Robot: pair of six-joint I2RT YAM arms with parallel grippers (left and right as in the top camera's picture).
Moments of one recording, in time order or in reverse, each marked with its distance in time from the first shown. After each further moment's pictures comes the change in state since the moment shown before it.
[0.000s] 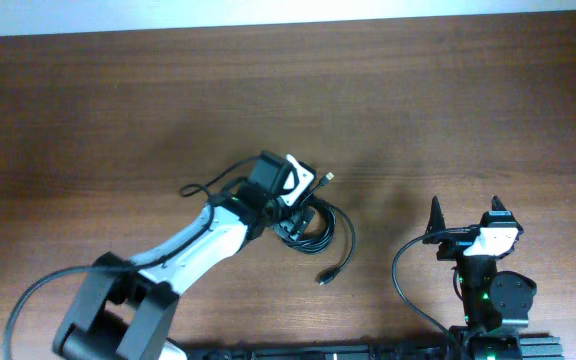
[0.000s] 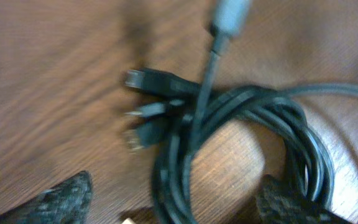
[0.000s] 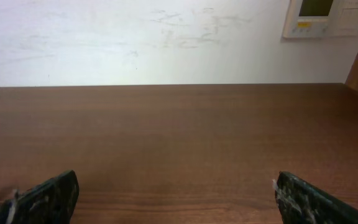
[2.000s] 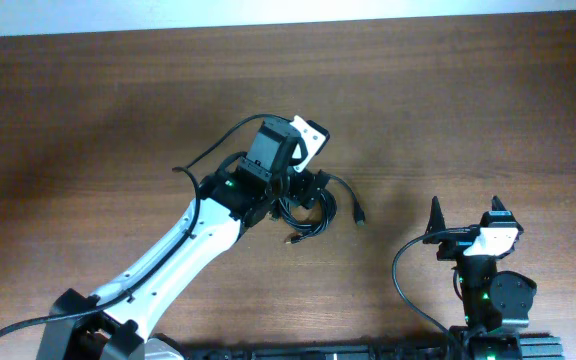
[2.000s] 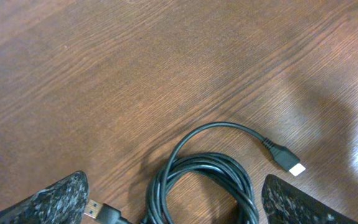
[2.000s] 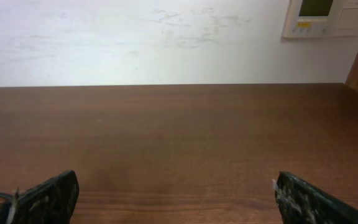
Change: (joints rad) left arm -0.018 -0.120 0.223 -0.098 -0.082 -0.028; right arm 0.000 0.000 0.000 0.000 0.000 0.001
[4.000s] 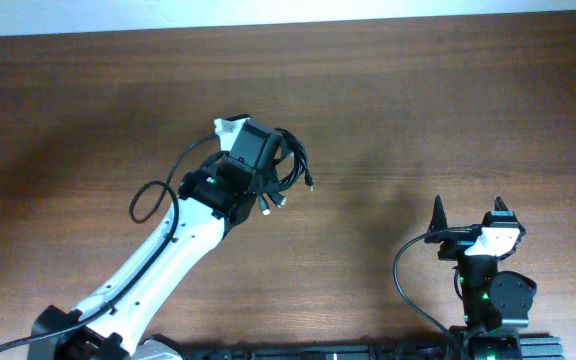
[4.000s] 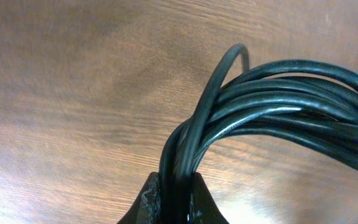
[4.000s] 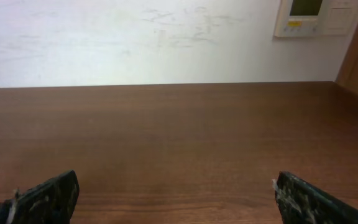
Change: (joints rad) left arm 0.063 -0.051 0.021 -0.254 -0.332 -0.762; right arm 0.000 0.000 0.000 -0.002 0.031 0.000
